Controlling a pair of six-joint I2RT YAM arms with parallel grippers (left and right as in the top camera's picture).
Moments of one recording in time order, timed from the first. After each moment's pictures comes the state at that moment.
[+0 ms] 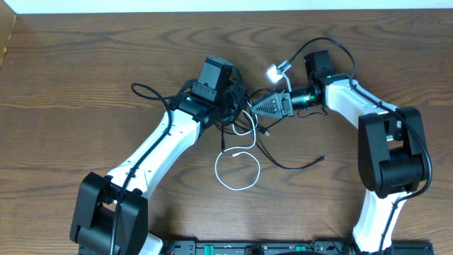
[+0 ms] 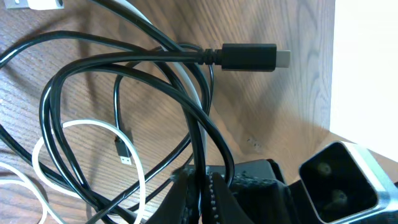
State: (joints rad) left arm -0.46 1.65 1.19 -0.42 0.25 -1.44; right arm 0.21 2.07 1.32 -0.48 -1.37 -0.25
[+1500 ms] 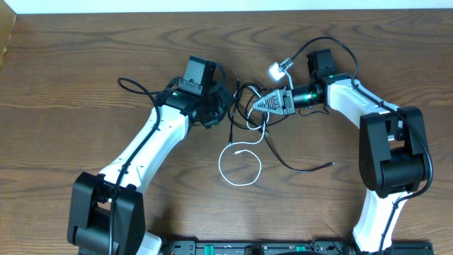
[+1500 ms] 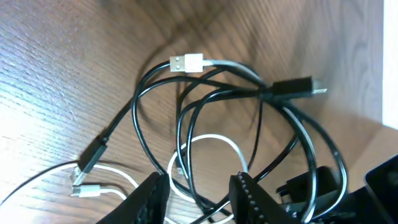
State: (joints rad) left arm -0.37 1.65 1.19 -0.55 0.29 -1.19; right arm 0.20 2.07 1.32 -0.45 -1.37 -0.17
